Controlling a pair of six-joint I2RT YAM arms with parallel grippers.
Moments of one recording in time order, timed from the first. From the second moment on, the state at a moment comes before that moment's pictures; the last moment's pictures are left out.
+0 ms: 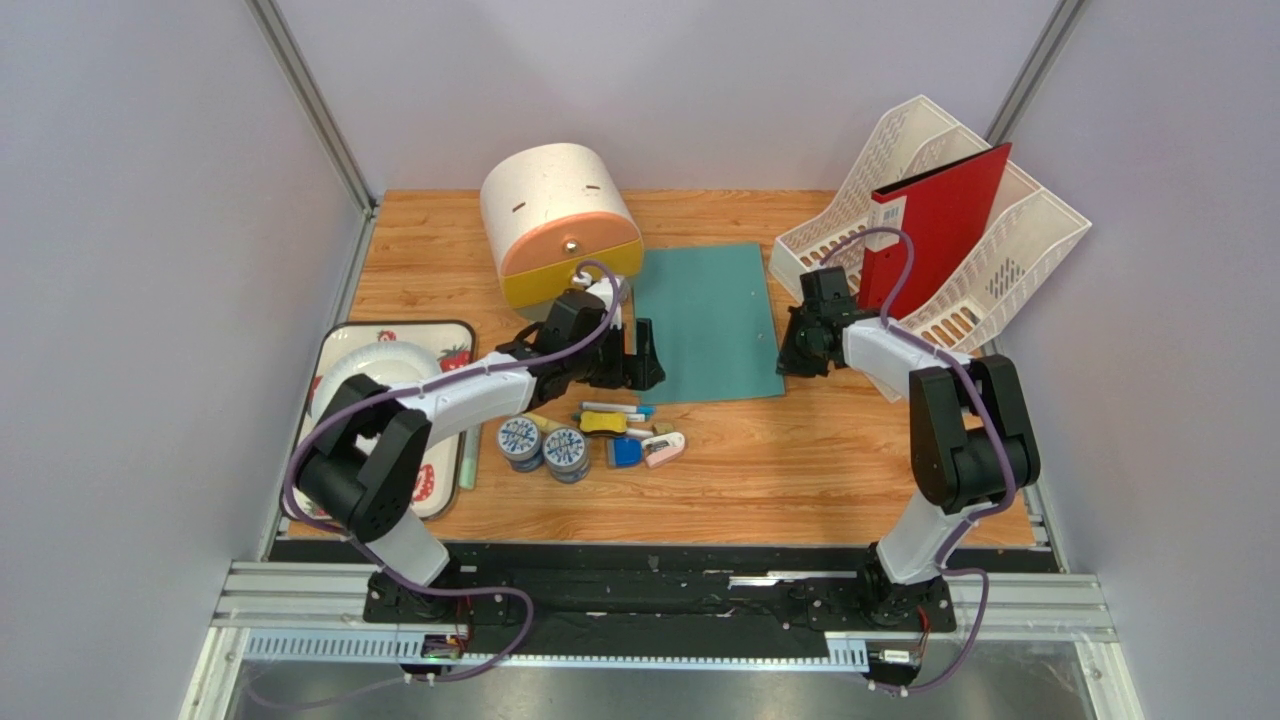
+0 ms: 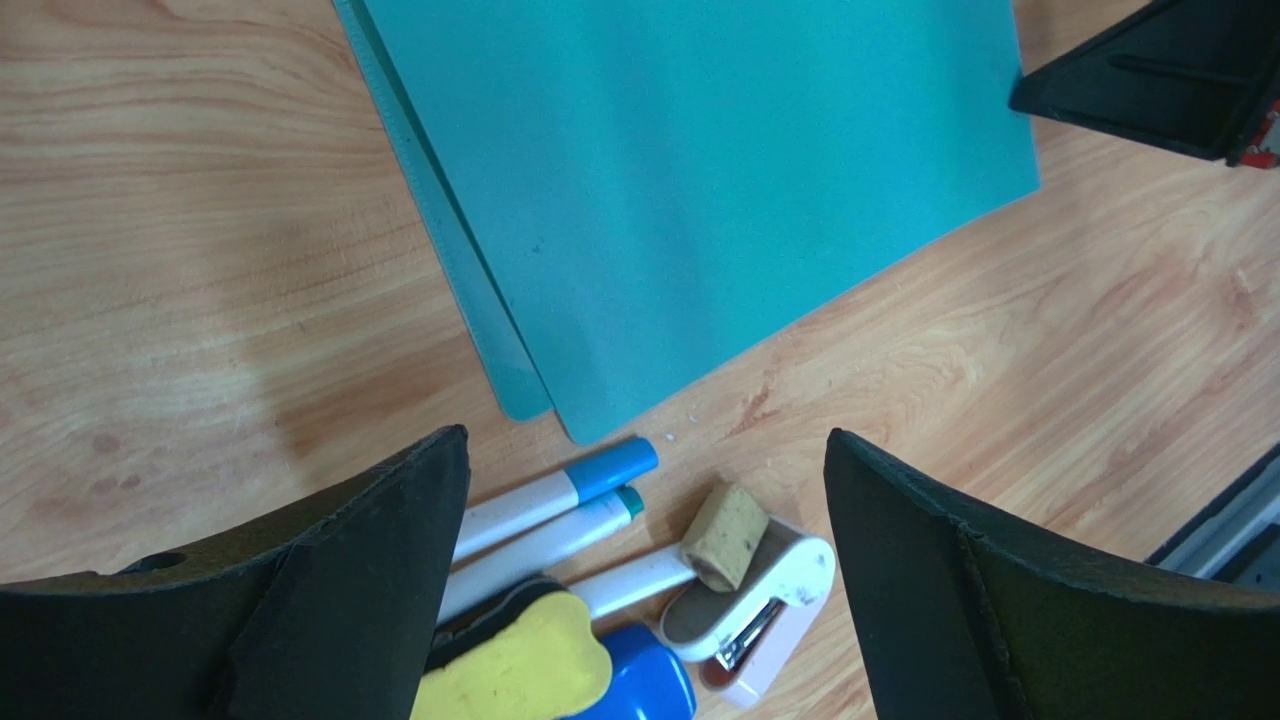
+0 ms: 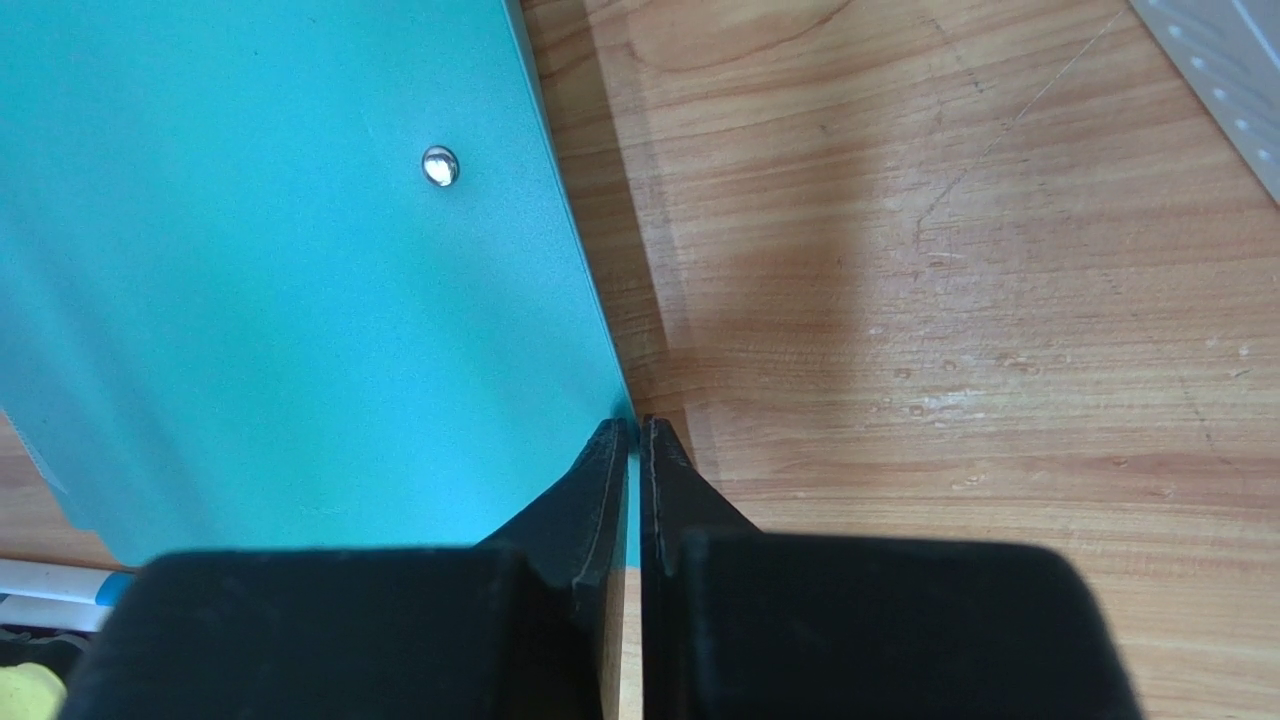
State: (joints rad) left arm -0.62 1.60 0.93 0.00 0.15 -0.49; right arm 0.21 1.72 1.02 -0.33 -0.03 0.48
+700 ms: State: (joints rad) left arm -0.58 1.84 1.09 0.00 0.15 -0.51; right arm 0.17 1.75 1.02 -0.33 -0.02 0.46
